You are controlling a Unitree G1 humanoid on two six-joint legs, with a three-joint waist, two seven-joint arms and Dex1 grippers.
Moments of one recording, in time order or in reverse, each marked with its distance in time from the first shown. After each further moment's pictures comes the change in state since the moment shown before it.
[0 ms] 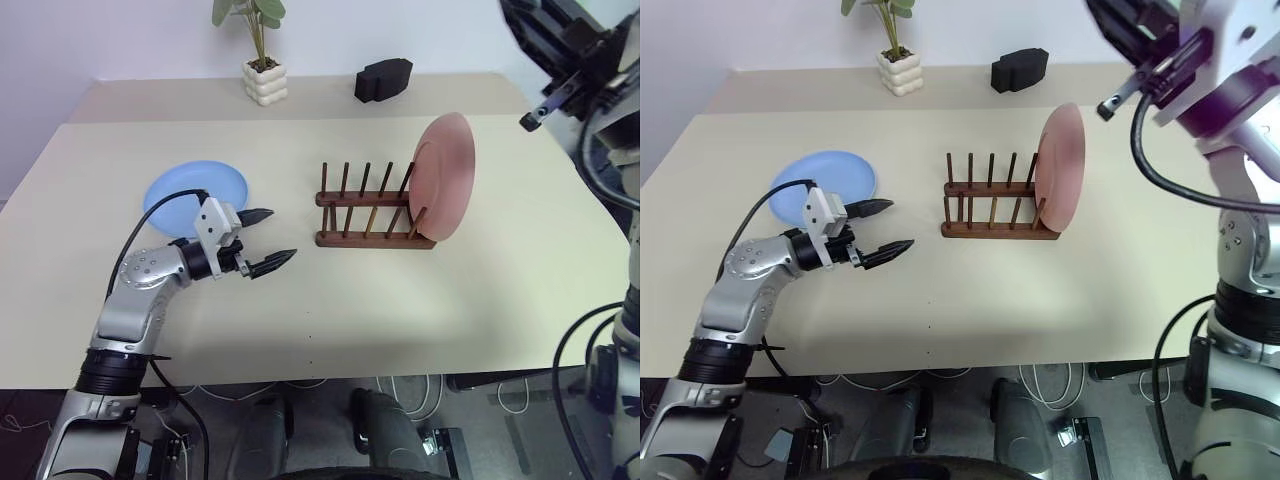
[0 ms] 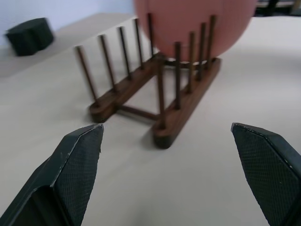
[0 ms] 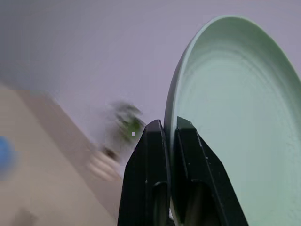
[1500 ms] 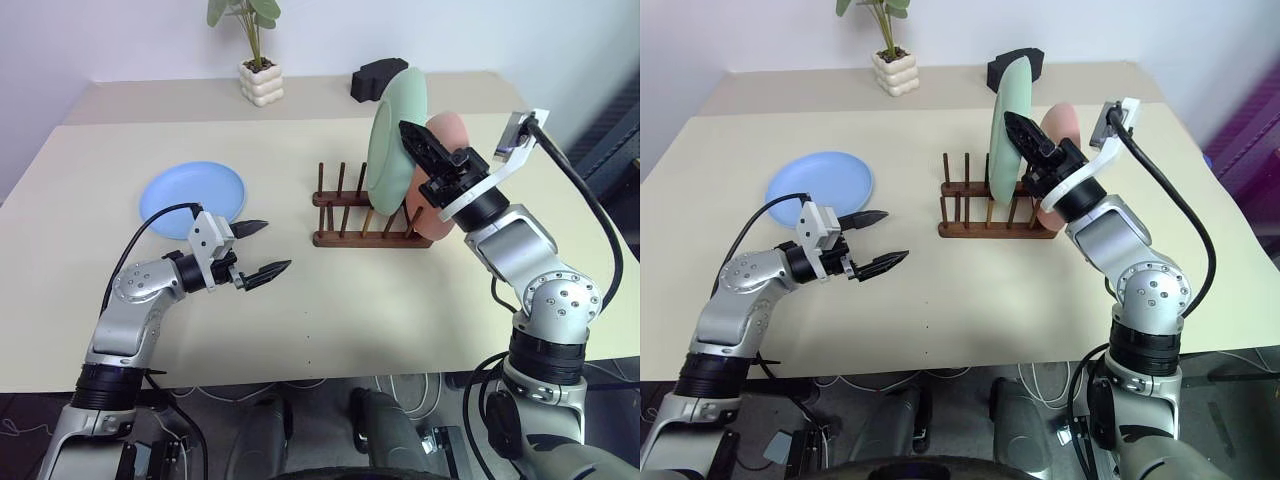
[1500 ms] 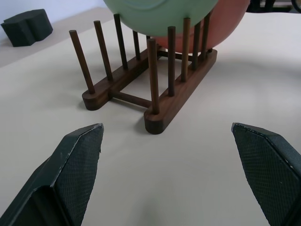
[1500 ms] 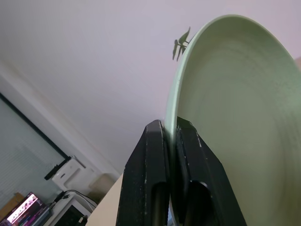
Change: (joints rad) left arm 0.063 -0.022 0.019 -0.017 0.002 -0.025 -0.022; right arm 0.235 0.437 -0.007 0.082 0.731 0.310 -0.652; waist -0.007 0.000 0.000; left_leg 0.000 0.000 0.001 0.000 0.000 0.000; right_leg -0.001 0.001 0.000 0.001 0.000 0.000
